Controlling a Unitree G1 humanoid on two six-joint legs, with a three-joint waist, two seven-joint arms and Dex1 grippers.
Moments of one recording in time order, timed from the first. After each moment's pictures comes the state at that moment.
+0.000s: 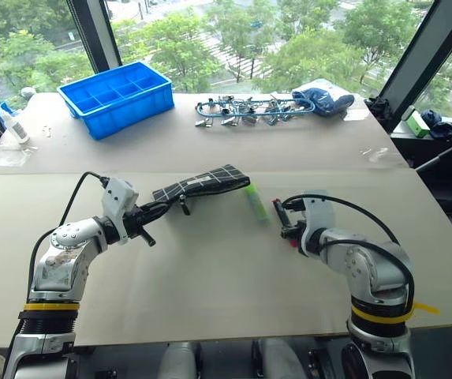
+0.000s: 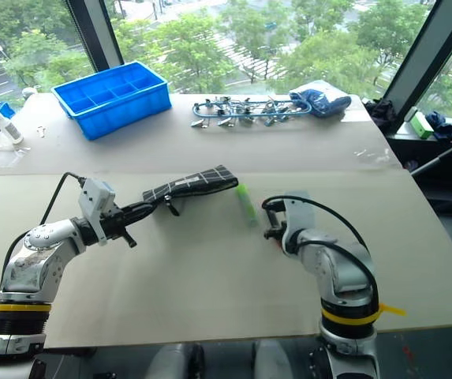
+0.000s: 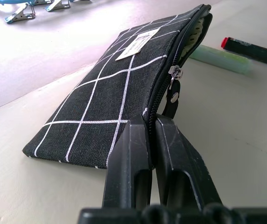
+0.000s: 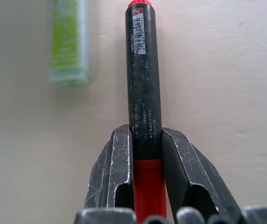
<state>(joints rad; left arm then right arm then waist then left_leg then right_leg) -0.30 0.60 0.12 0.01 -0.36 0.38 -0.85 -0.47 -0.20 -0.12 -0.39 0.19 1.48 0.07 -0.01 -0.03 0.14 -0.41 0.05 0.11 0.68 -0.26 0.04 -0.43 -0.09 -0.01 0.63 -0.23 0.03</state>
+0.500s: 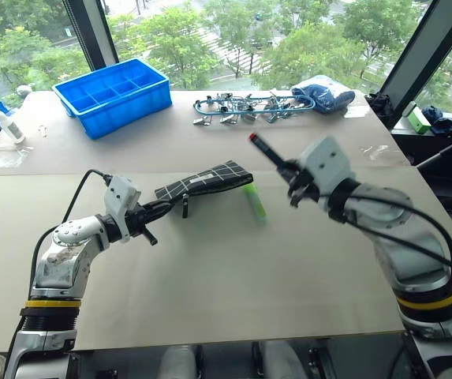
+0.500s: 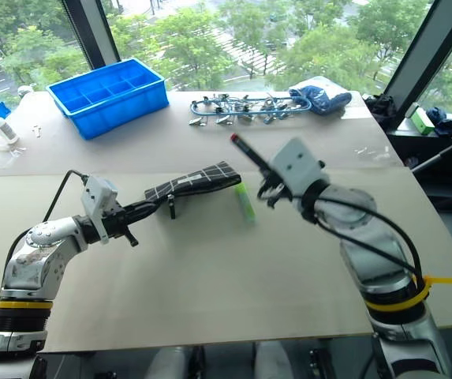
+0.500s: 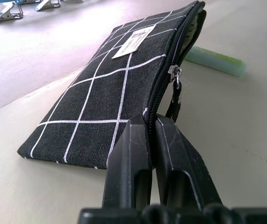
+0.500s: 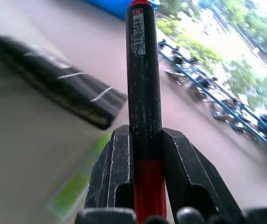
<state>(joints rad) -0.33 0.59 0.11 0.01 -0.37 0.39 -0.87 -0.46 -0.73 0.27 -0.44 0.01 0.49 0.58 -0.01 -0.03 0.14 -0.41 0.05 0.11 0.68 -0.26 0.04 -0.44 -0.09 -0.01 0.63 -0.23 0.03</state>
